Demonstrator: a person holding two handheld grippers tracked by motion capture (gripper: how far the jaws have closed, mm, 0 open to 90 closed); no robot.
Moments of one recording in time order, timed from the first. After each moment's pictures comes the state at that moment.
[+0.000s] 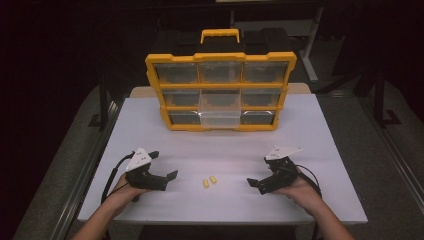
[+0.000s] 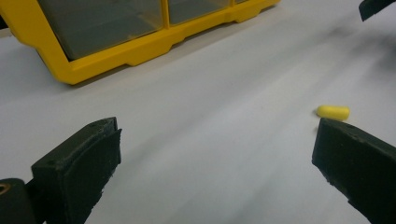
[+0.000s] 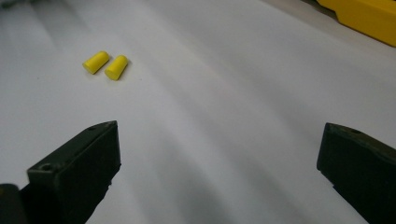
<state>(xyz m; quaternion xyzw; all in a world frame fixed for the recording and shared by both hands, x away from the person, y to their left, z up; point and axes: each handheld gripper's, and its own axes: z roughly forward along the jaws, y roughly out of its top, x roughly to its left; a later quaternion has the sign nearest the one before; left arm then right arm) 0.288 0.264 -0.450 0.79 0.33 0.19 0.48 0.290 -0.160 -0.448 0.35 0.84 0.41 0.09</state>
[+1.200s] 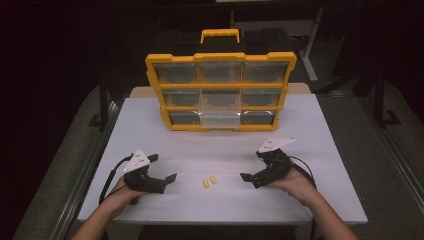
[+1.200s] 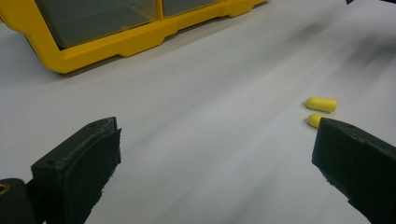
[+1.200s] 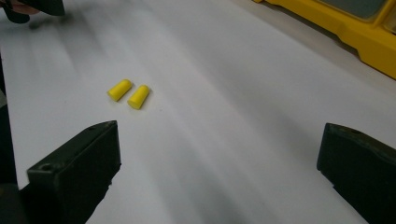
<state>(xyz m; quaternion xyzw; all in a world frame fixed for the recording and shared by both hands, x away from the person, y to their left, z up) 0.285 0.266 -0.452 0.80 0.33 0.17 0.48 0.303 -0.142 -0.428 0.32 0.85 0.42 0.07</state>
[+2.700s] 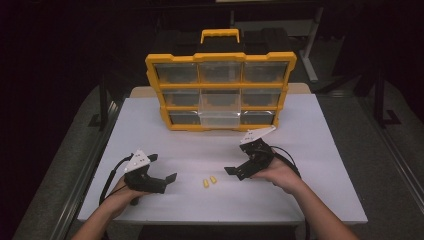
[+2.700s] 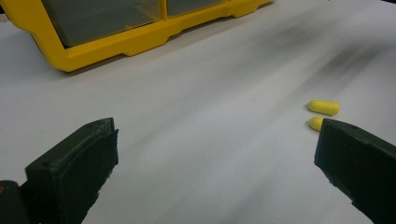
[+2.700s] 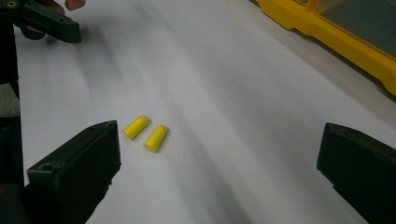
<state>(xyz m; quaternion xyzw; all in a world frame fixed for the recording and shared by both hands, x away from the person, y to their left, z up) 0.284 0.264 -0.450 0.79 0.34 0.17 0.47 0.327 -0.100 -0.415 0.29 0.86 0.41 0.05</state>
